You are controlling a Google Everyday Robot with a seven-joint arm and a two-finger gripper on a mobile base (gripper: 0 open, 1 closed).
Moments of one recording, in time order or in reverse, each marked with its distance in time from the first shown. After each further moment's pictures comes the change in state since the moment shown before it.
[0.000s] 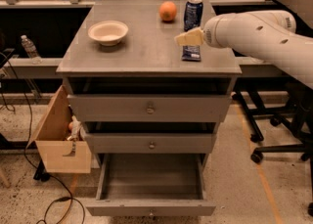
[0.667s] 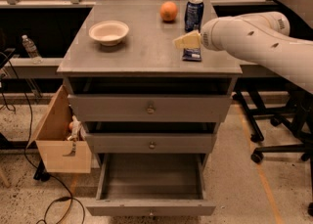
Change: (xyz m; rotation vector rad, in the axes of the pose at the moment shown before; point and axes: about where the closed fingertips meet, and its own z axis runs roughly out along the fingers) arm 0.005 0.006 0.006 0.018 0.013 -0.008
